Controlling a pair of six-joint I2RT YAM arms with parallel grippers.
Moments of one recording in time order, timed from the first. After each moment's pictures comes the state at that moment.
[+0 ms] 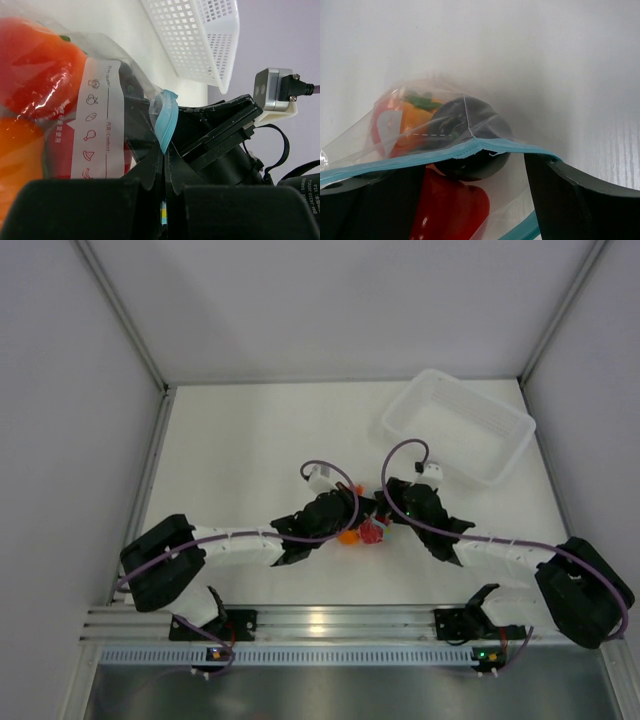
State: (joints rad) left arm -1.06 1.51 0.73 0.47 -0.33 -1.29; right arm 0.70 1.21 0.43 0.26 0.36 0.71
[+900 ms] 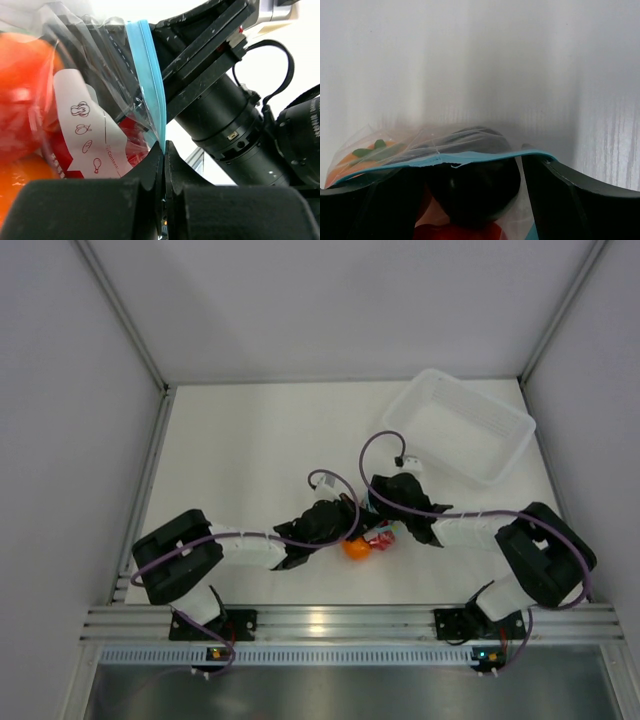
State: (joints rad) left arm -1.04 1.59 0.64 0.63 -0.14 -1.35; right arm 0.66 1.47 0.55 0.29 0.24 0.66
